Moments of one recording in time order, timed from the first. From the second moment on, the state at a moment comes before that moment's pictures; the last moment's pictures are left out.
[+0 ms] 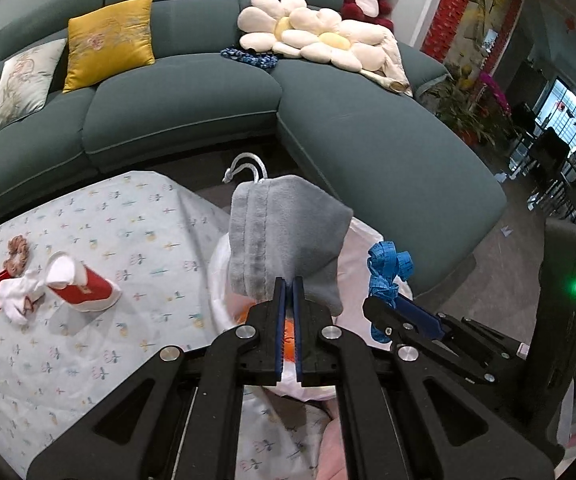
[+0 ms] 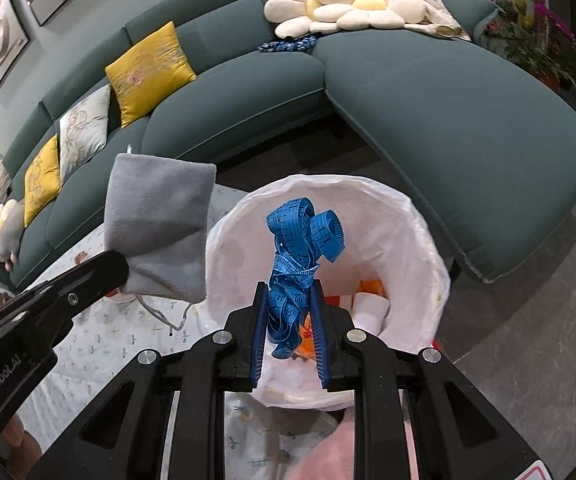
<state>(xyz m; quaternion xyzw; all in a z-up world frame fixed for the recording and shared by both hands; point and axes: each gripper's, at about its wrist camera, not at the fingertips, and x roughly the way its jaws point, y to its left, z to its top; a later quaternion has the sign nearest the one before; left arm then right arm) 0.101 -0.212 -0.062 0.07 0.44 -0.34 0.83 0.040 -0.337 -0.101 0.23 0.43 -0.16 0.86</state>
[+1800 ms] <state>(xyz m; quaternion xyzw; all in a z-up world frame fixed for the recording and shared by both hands) 0.127 -0.115 -0.066 0.02 0.45 -0.23 0.86 0.075 -0.258 -0.071 0.17 0.43 -0.13 0.88</state>
